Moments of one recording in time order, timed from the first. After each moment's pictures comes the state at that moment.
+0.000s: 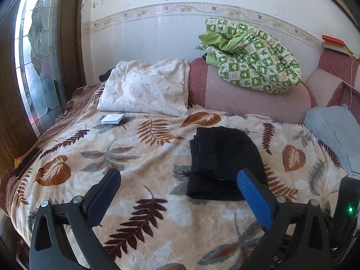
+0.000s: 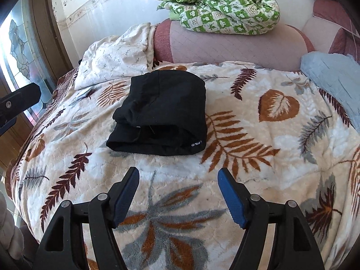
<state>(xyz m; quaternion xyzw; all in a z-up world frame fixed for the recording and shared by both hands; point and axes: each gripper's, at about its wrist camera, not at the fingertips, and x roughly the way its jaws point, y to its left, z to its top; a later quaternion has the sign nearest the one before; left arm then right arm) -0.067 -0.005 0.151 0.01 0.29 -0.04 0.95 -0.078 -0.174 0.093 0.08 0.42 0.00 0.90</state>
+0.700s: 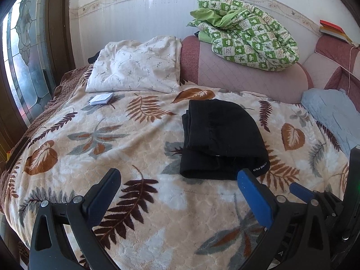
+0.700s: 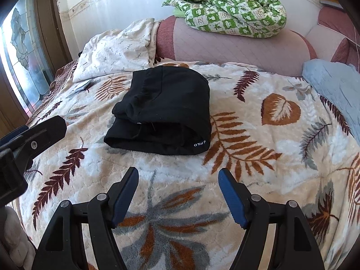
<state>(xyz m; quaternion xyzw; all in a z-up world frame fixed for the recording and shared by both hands) -0.057 -0.012 0.121 0.01 0.35 -0.06 0.93 -0.072 -0.162 0.088 0.06 0.43 0.00 0.90</state>
